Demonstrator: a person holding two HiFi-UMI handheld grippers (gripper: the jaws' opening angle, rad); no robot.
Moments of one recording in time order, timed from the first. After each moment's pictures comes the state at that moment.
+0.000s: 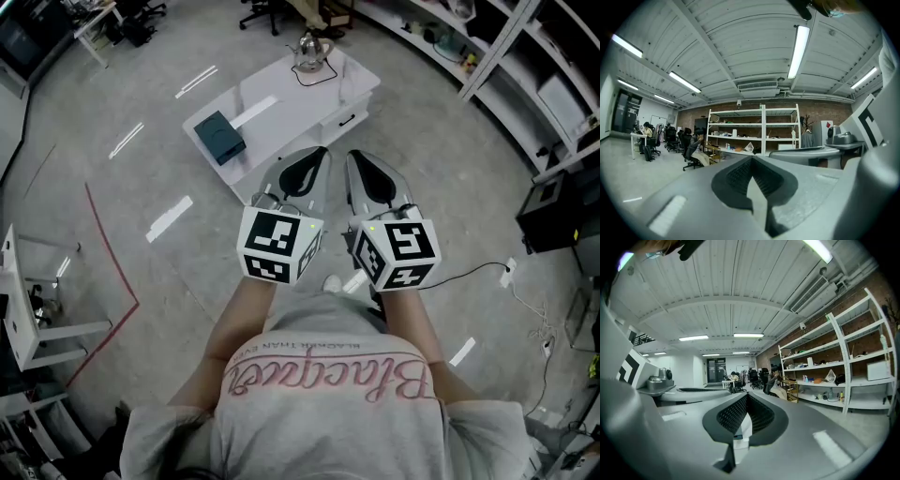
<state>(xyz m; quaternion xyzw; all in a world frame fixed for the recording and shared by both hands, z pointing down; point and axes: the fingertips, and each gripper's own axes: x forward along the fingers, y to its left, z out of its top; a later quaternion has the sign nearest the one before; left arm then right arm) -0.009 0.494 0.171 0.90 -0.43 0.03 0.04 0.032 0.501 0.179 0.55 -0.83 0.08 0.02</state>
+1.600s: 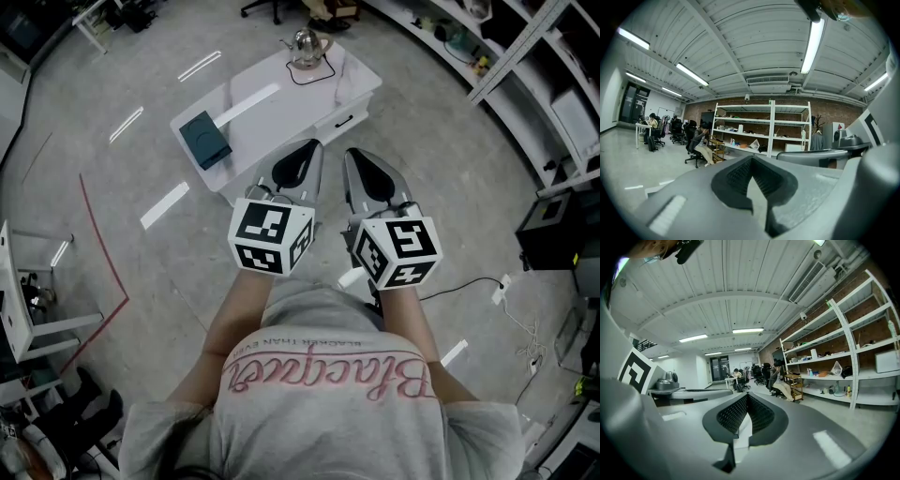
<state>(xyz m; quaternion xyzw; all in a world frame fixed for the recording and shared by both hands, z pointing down) 0.039 0.379 0.203 0.88 -0.47 0.03 0.08 0.089 0.396 0.209 0.51 -0.85 0.11 0.02</state>
